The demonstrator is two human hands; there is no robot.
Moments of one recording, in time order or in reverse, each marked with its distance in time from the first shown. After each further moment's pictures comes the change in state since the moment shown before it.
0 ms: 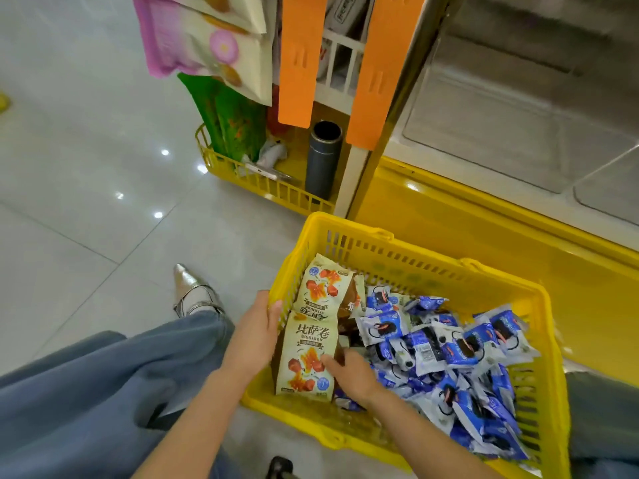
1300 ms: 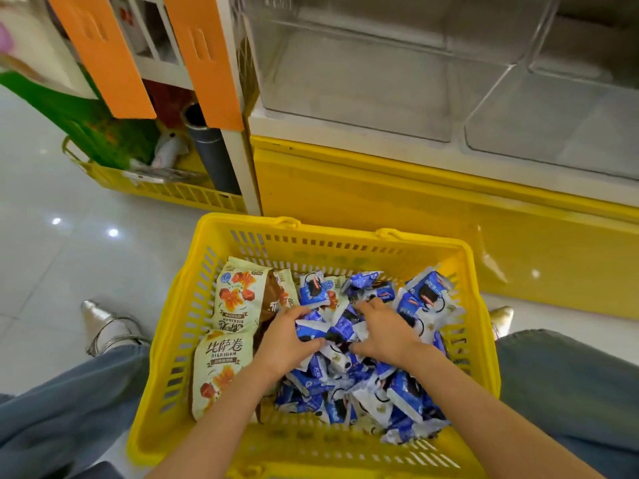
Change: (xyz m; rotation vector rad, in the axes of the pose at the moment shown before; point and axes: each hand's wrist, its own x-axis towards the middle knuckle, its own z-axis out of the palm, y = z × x) left_hand 0.030 0.059 0.145 0.134 -0.412 0.054; right_hand 0.007 0.069 -0.151 -0.607 0.137 -0.079
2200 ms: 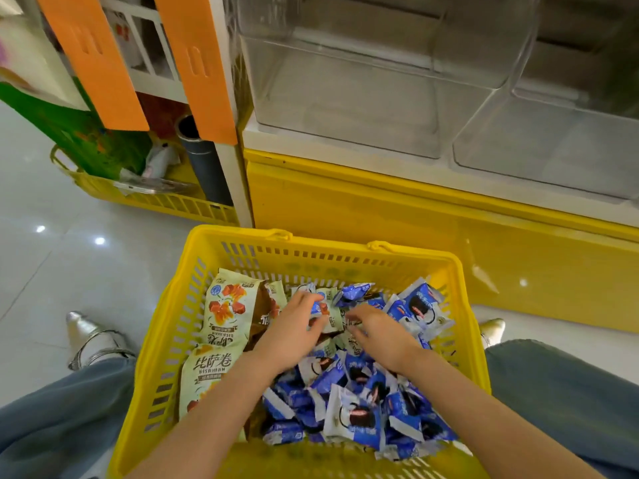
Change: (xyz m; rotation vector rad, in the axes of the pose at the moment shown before) left_hand 0.014 0.039 -0.013 0.173 -0.076 0.243; right_hand -0.008 0.000 -0.019 0.091 0.115 -0.116
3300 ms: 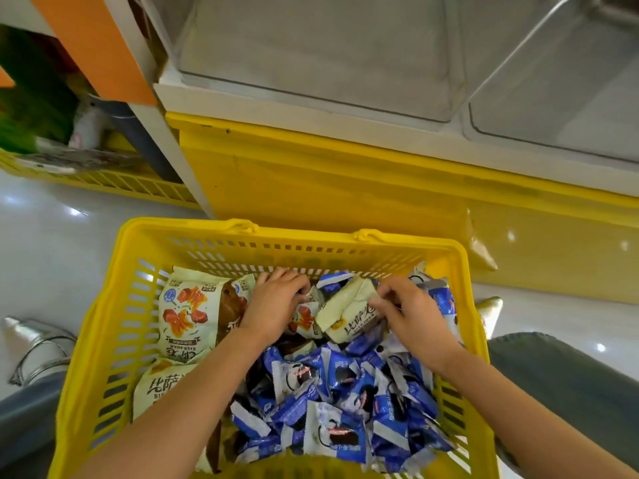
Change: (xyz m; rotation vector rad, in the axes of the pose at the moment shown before) left_hand 0.076 -0.041 0.029 0.321 0.121 0.185; right_hand -0.001 0.044 -0.030 0.318 0.302 0.059
